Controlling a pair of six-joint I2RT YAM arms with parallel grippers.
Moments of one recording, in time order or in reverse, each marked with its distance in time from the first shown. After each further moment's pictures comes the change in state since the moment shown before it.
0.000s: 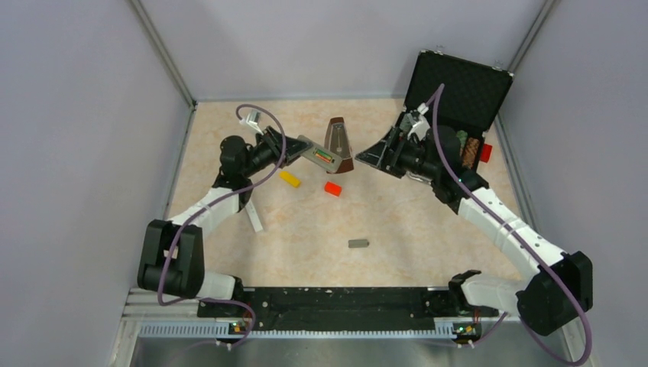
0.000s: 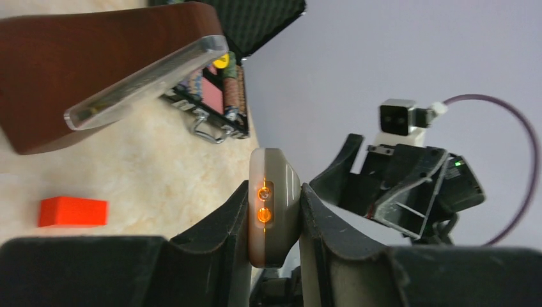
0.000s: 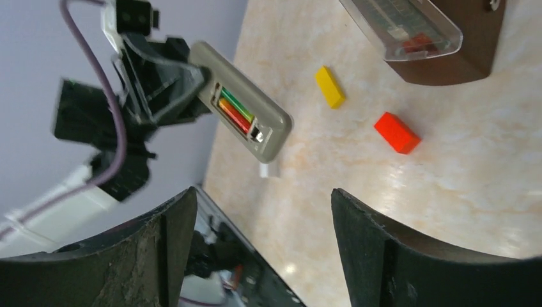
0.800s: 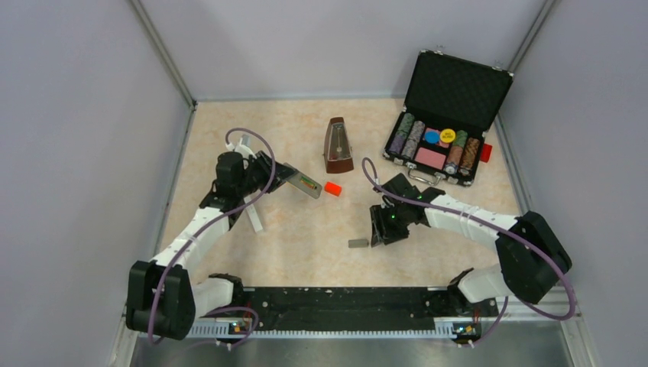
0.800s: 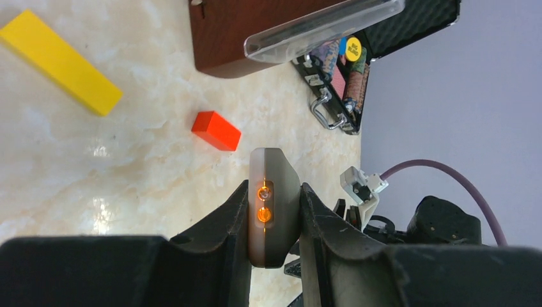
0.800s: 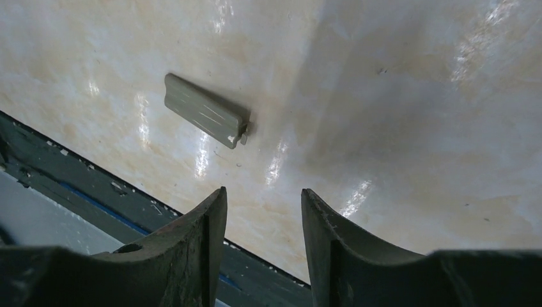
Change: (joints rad) left arm 0.031 -0.254 -0.086 -0.588 -0.235 0.309; right arm 0.206 0.218 -0.164 -0.526 0.140 -0.474
